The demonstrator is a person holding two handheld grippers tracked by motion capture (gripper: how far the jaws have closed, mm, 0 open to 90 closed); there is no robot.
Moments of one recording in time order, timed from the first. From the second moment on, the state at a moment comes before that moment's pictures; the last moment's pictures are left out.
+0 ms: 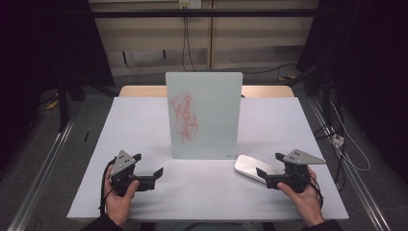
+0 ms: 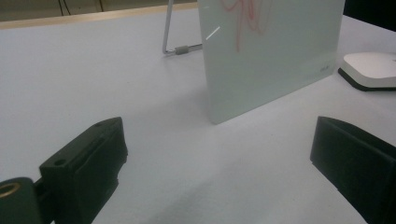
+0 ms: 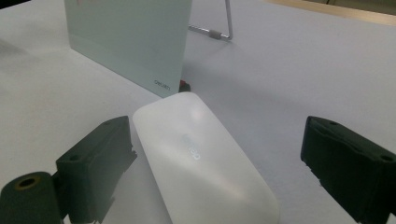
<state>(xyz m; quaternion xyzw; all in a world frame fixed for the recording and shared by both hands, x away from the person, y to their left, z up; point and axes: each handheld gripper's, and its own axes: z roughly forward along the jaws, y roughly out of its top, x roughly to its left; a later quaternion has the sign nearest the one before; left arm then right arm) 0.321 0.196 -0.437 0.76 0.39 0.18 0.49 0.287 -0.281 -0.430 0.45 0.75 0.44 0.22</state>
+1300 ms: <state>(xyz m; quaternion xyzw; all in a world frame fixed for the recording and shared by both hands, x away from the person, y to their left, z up) 0.324 0.195 -0.439 0.76 0.40 0.17 0.49 0.328 -0.257 -0.439 0.36 0.85 0.35 0.15</state>
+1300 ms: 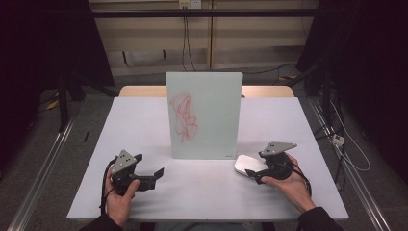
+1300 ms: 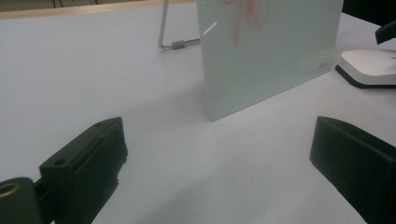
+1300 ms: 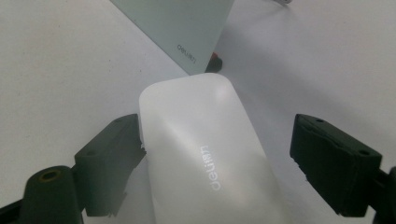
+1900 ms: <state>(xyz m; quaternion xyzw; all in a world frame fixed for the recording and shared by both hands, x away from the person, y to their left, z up) 0.324 0.196 -0.439 0.76 0.39 0.17 0.49 0.331 -0.258 -0.450 0.33 0.88 0.31 0.13</state>
